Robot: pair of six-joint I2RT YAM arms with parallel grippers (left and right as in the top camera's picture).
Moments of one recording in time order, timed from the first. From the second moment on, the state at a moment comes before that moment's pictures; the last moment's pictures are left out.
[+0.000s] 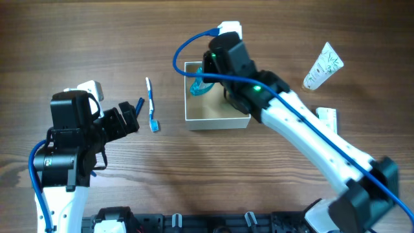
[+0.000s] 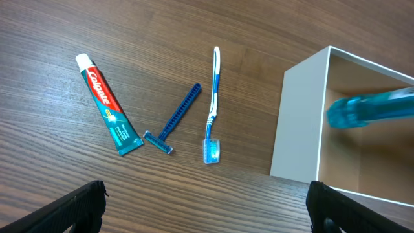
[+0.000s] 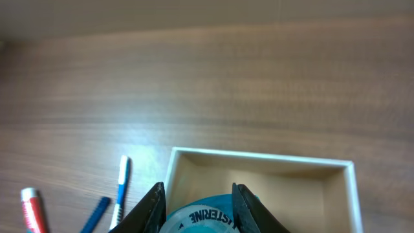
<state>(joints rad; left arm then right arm) 0.04 0.95 1.00 -0.96 0.08 -0.32 0.65 1.67 1.42 -0.44 0.23 0.48</state>
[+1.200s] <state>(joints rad) 0.04 0.95 1.00 -0.96 0.08 -0.32 0.65 1.85 1.42 -0.25 0.36 0.53</state>
